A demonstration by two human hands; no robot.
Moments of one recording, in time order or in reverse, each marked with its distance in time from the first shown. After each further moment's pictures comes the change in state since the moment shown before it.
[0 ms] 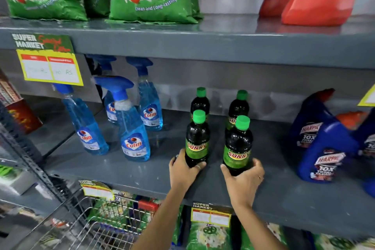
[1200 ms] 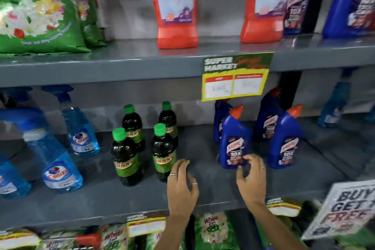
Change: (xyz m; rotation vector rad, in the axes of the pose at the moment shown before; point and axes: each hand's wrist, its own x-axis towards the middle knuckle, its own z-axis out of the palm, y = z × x) left_hand -0.109 0.102 0.103 0.023 0.101 0.566; right_hand 0.074 0.083 -0.177 -0.115 0.182 -0.201
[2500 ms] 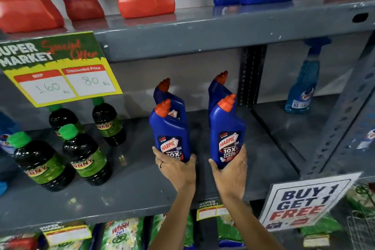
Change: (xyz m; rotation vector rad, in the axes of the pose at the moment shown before) left_hand 0.024 0.109 0.195 -0.157 0.221 -0.619; right_hand 0.066 0.111 -0.053 -0.023 -0.092 0.320
